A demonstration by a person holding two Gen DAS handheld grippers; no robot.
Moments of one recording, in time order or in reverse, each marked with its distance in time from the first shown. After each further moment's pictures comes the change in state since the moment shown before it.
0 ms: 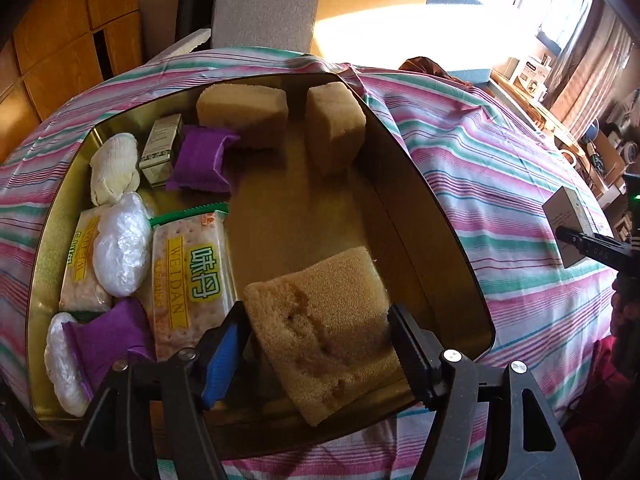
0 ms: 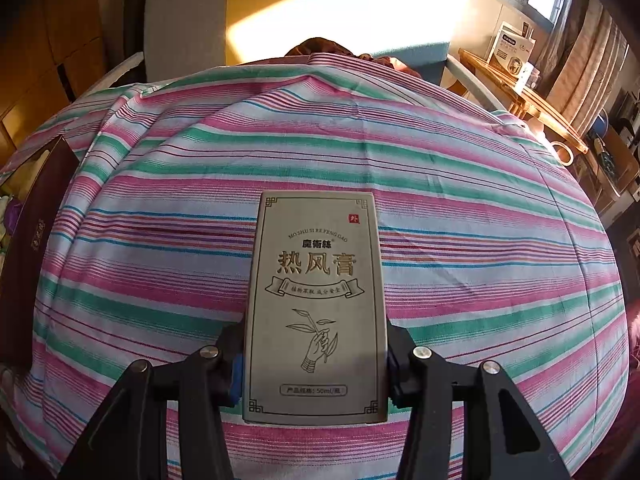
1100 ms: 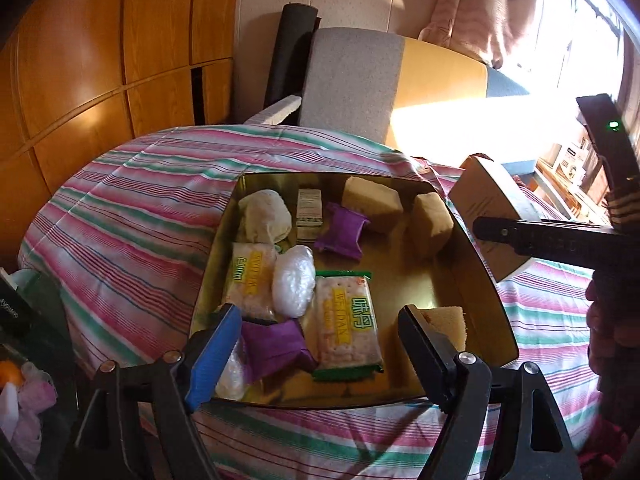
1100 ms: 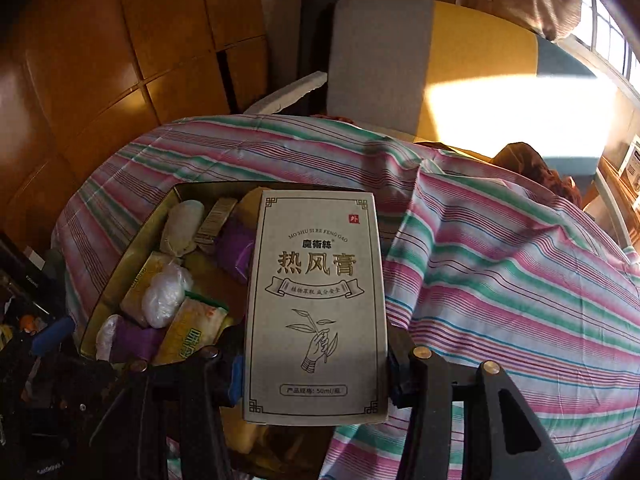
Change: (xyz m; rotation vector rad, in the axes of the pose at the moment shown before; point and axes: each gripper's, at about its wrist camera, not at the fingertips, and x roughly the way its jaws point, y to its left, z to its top) left arm -0.101 0.075 -0.028 -0.181 -0.293 0.163; right arm -0.085 0.281 0.050 -0.306 -0.122 0.349
